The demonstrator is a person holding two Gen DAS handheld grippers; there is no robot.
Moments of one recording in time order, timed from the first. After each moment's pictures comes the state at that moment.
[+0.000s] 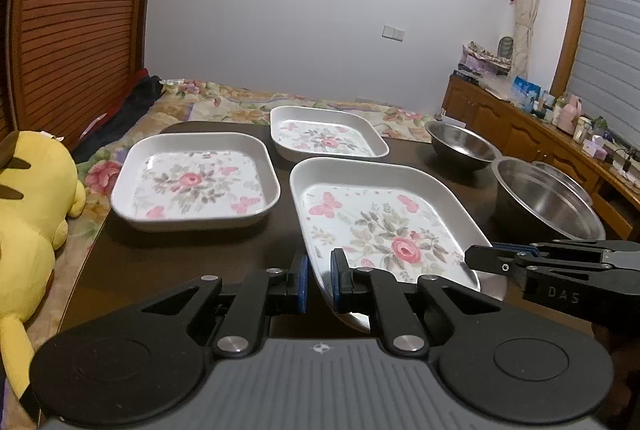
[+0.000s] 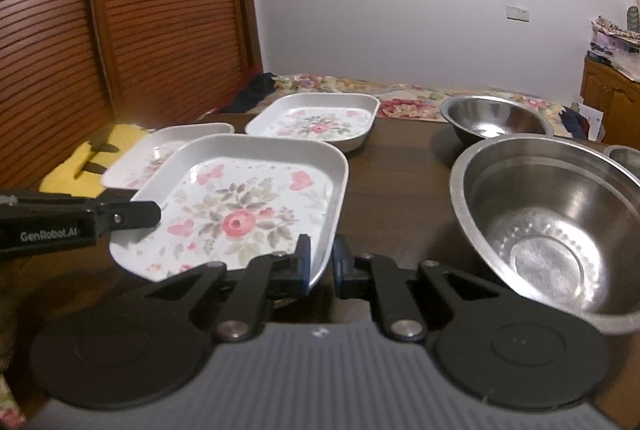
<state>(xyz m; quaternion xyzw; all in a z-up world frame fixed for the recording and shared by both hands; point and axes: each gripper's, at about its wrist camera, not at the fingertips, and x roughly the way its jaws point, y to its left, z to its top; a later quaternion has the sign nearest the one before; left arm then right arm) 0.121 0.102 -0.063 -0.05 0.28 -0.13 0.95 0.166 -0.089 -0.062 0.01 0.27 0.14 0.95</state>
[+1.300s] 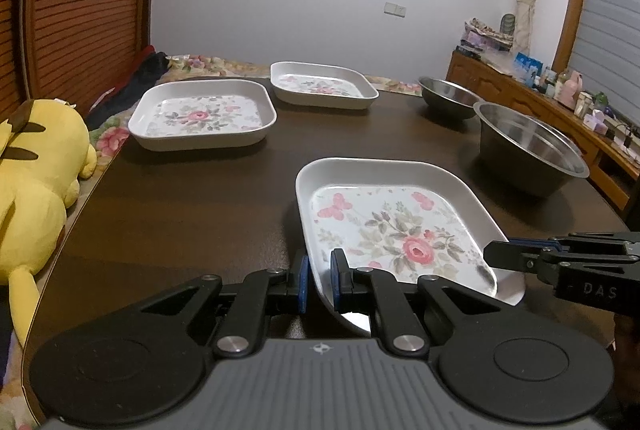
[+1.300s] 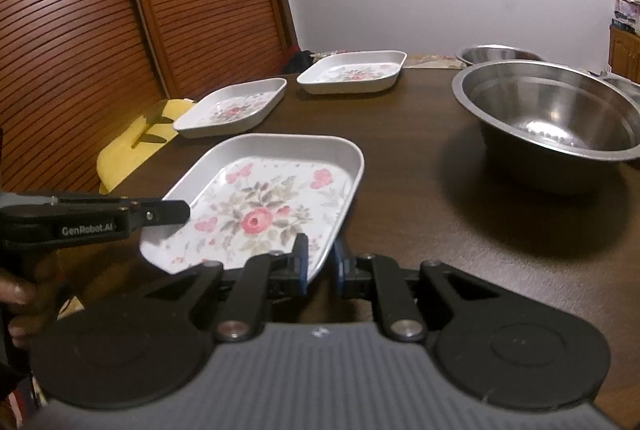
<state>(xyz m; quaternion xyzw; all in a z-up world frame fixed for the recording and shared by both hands) 0.076 0.094 -0.087 -0.04 0.32 -0.12 0.94 0.102 -0.104 -0.074 0.04 0.30 0.19 0.93</state>
